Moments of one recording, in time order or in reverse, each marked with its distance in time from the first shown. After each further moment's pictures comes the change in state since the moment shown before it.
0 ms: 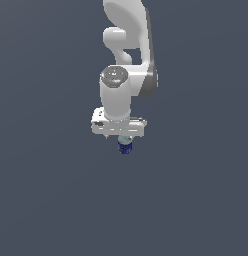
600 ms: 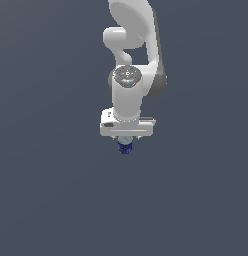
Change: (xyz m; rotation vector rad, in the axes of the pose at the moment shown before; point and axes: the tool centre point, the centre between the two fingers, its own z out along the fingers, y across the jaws) arm 0.003 -0.031 -0.003 -0.009 0.008 -0.070
